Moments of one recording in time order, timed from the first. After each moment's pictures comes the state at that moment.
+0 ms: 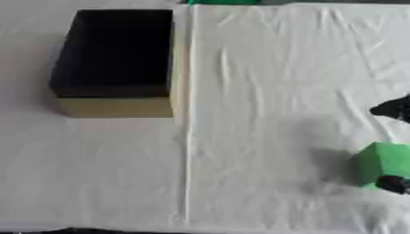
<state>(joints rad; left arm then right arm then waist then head) -0.16 0.40 0.25 -1.98 0.00 -0.28 0.48 0.22 -0.99 -0.22 -1.99 0.66 -0.39 0.36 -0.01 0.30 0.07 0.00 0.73</state>
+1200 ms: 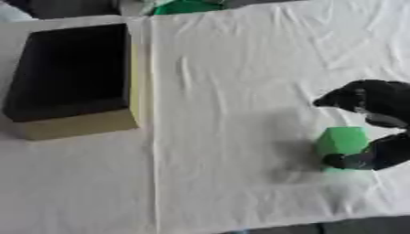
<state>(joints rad) -0.15 0.38 0.25 -1.98 0.02 -0.28 0.47 0.12 -1.06 -0.17 -1.99 0.66 -0.37 0.42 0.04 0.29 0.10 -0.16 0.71</state>
